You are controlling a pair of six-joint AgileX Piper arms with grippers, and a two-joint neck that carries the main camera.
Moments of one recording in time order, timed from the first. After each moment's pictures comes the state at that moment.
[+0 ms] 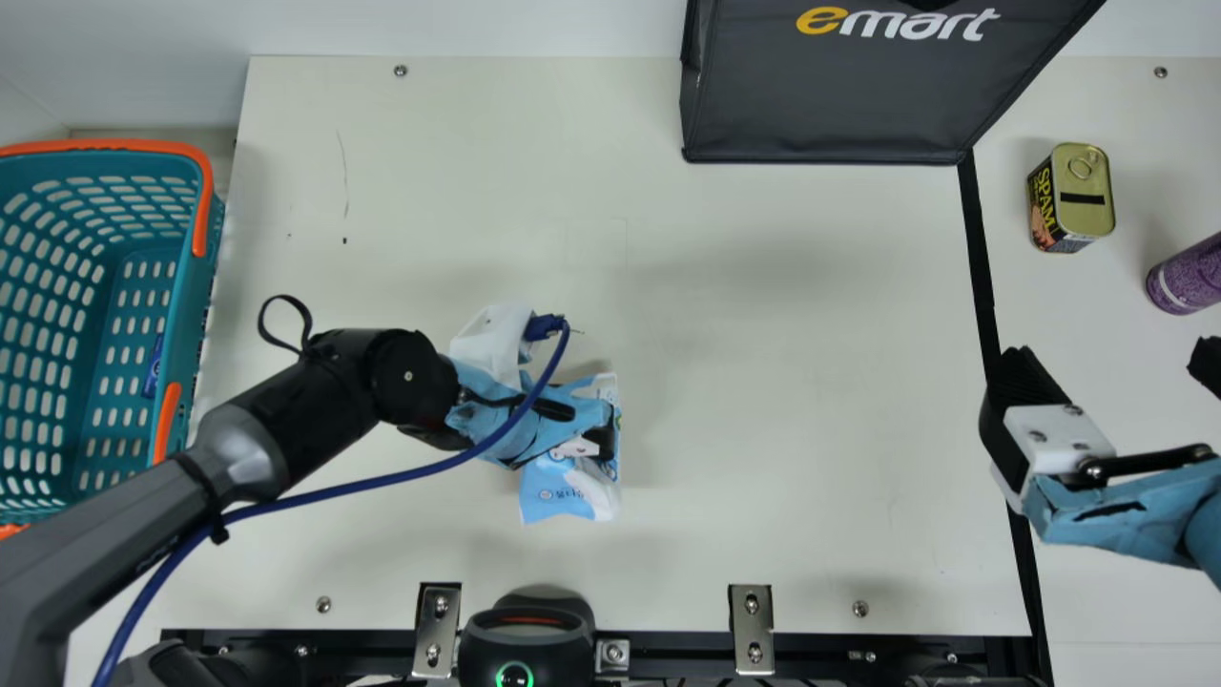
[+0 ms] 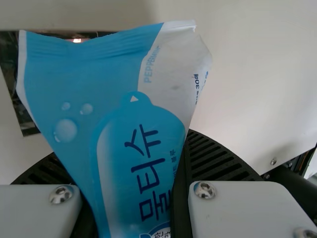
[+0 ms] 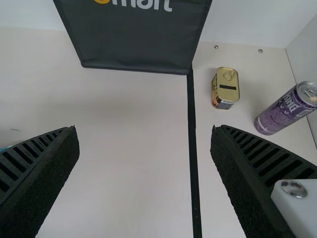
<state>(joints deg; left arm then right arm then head) -38.7 94.8 -52.4 -39.1 43.2 -10.8 0.7 42.6 -69.8 -0.8 69.6 0.0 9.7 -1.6</state>
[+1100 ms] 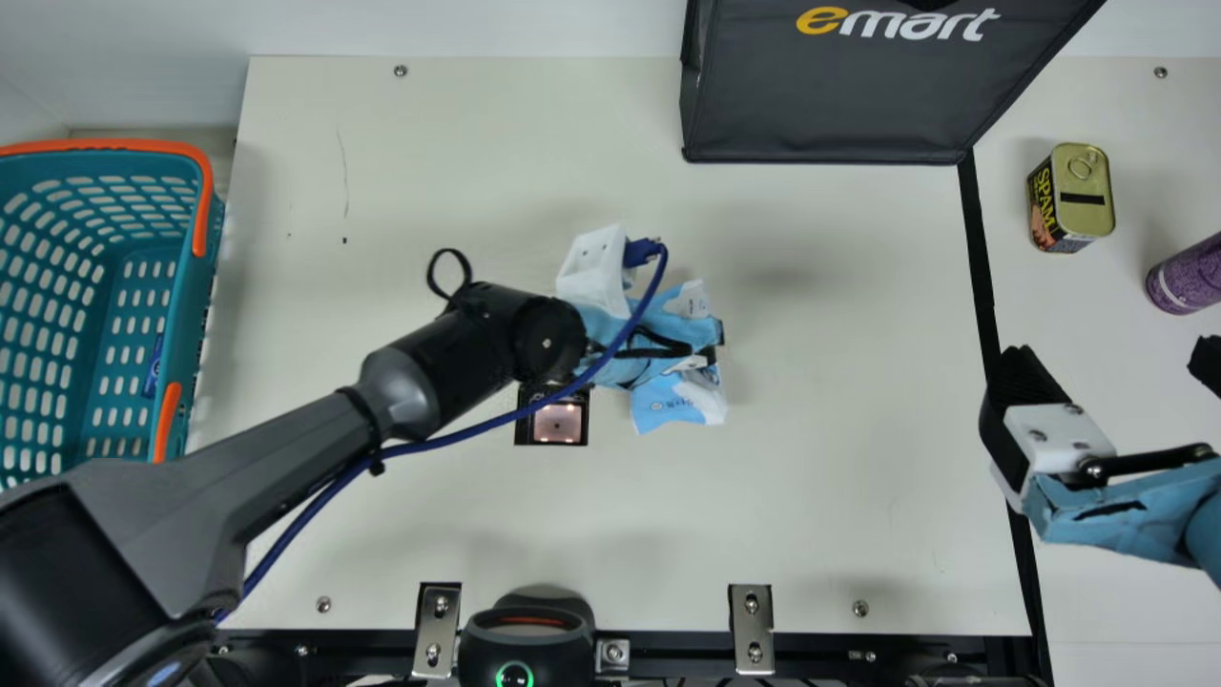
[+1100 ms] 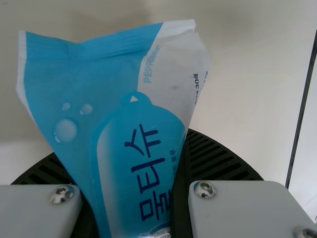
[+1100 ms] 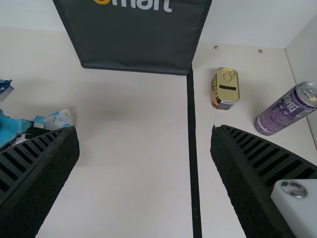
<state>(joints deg) -47.3 110.9 -72.2 -31.7 29.9 -26.3 0.7 42.6 -69.8 -0.8 69.5 0.0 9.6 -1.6</state>
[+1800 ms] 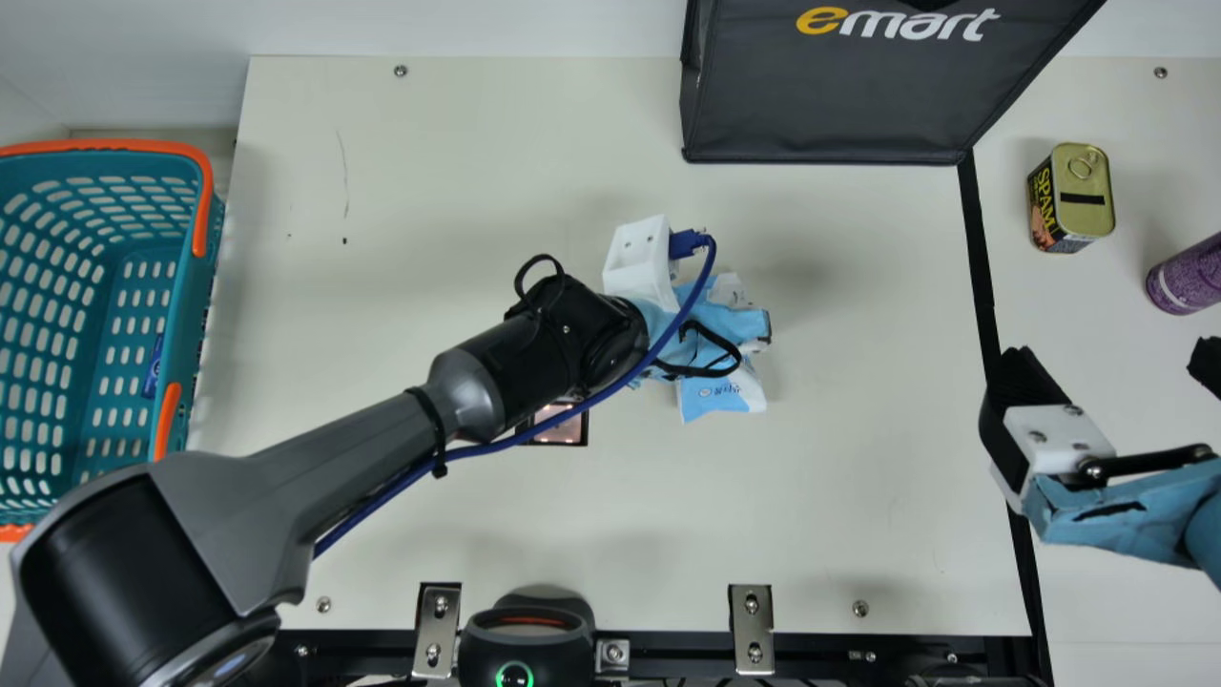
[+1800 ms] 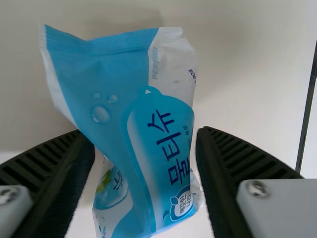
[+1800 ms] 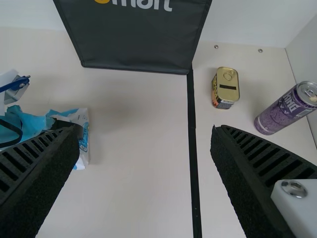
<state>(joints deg) -51.7 114.4 -80.1 -14.9 31.6 -45.0 0.7 42.6 -69.8 -0.8 69.7 0.0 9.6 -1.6</state>
